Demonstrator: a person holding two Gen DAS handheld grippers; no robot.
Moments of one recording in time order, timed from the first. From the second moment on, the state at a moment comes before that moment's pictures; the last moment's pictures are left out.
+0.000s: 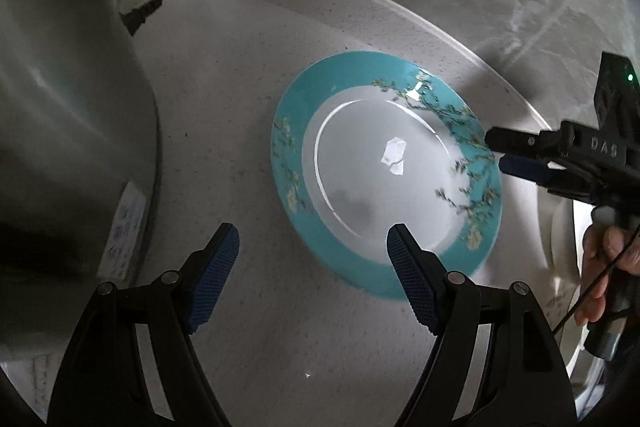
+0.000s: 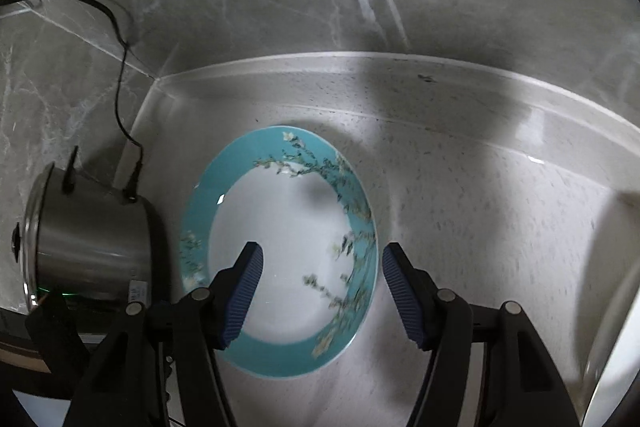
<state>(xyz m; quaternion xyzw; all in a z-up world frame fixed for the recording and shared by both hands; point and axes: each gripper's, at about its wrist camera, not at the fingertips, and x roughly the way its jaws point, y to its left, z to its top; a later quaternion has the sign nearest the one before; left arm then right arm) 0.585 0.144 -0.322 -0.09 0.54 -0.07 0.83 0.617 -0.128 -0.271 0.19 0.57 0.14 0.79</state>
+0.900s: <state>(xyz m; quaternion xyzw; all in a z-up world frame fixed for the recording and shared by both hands) 0.646 0.140 -0.360 -0.06 0.56 -0.05 0.82 0.645 -0.126 -0.305 0.12 0.60 0.14 0.78</state>
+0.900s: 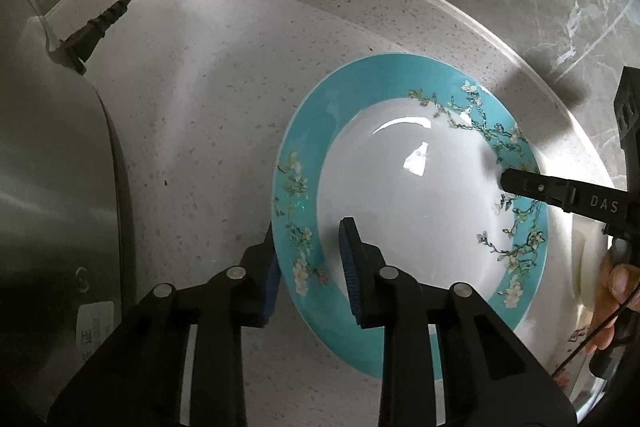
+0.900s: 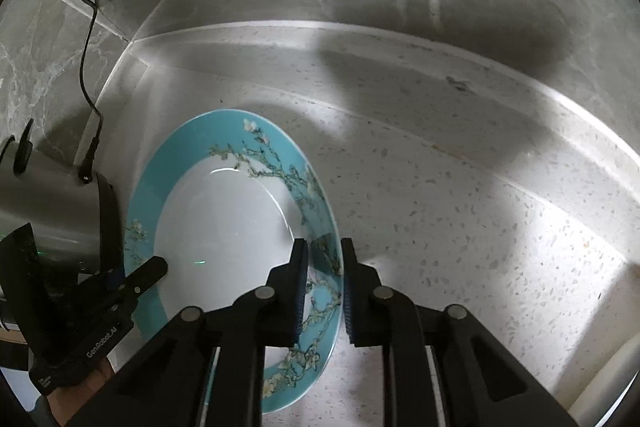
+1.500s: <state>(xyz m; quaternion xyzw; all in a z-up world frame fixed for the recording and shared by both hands) 0.623 0.144 -0.332 -0.06 0.55 -0.08 0.83 0.612 -0.148 -0.275 0.15 0.58 0.11 0.79</state>
